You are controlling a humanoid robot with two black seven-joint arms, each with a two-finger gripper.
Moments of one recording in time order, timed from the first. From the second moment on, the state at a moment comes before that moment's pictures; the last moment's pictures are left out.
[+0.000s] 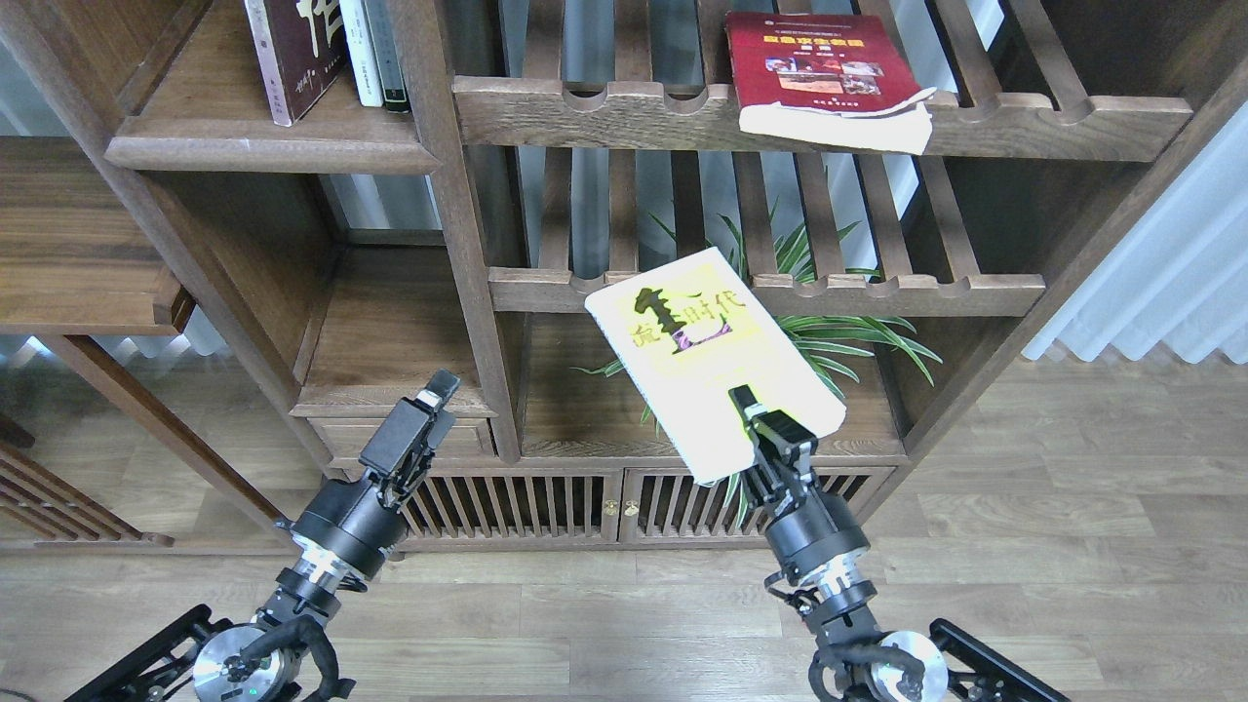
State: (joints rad) left arm -0.07 0.20 -0.77 -1.27 -0.22 -0.49 -0.14; right arm 0.01 -0.15 0.72 1.23 0.40 0.58 0.22
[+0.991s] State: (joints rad) left arm -0.05 0.08 -0.72 -1.23 -0.21 -0.49 -0.14; right arm -0.06 -0.04 0.63 1.30 0.27 0.58 0.22
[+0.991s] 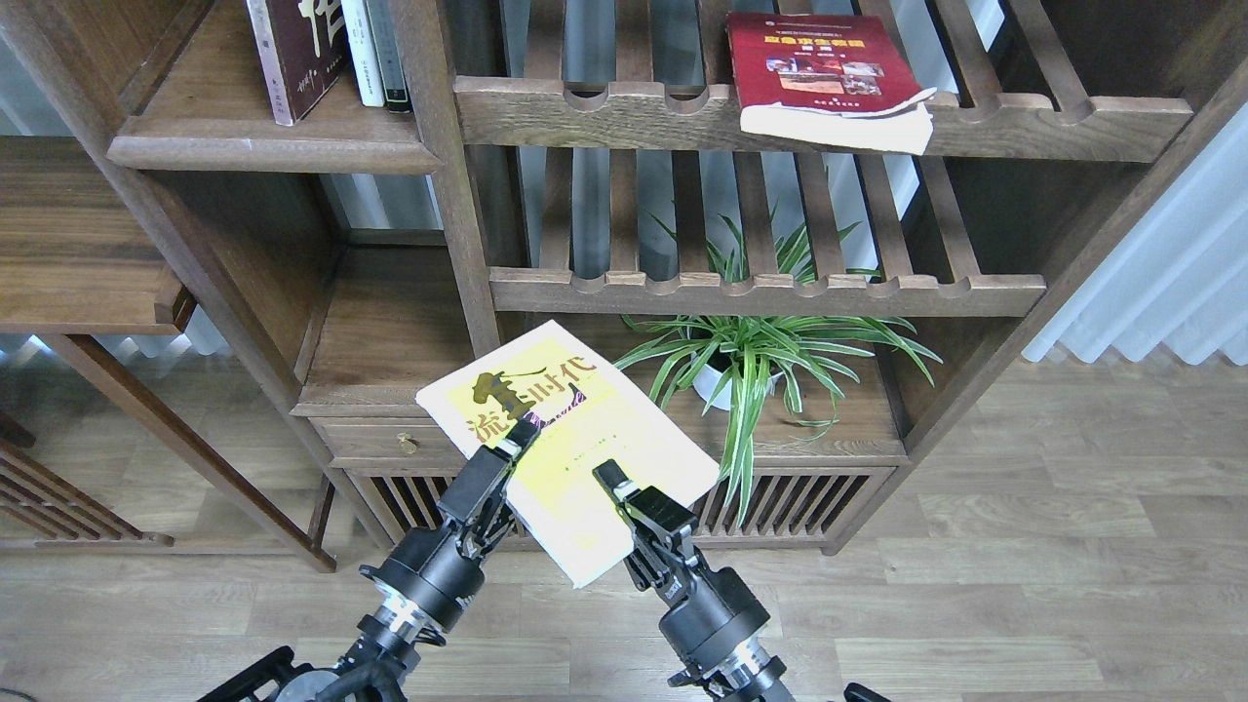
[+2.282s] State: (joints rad) left arm -0.06 0.03 -0.73 -1.23 -0.21 -0.49 -0.14; right arm -0.06 -0.03 0.63 1.28 0.26 0.58 0.22
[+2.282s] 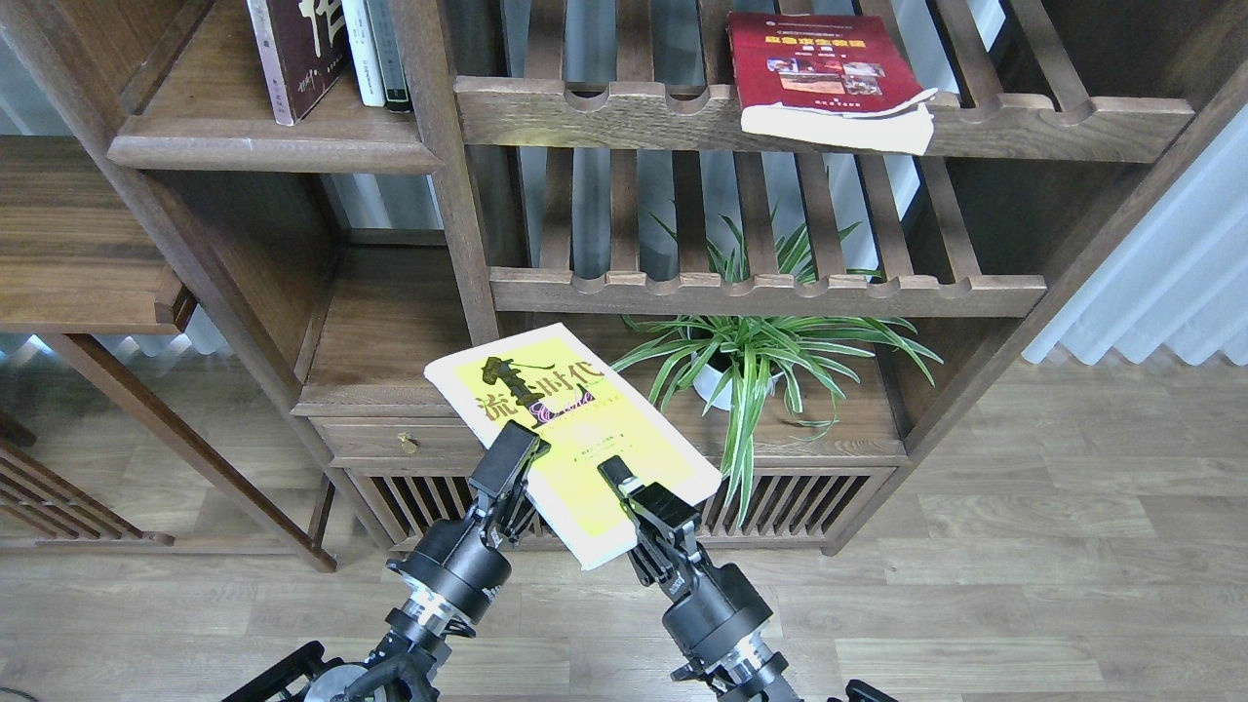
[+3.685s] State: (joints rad) left arm -0.06 0.05 -0.73 -1.24 -0.20 -0.49 -0.18; right arm -0.05 -0.05 0.76 1.26 0.25 0.58 0.22
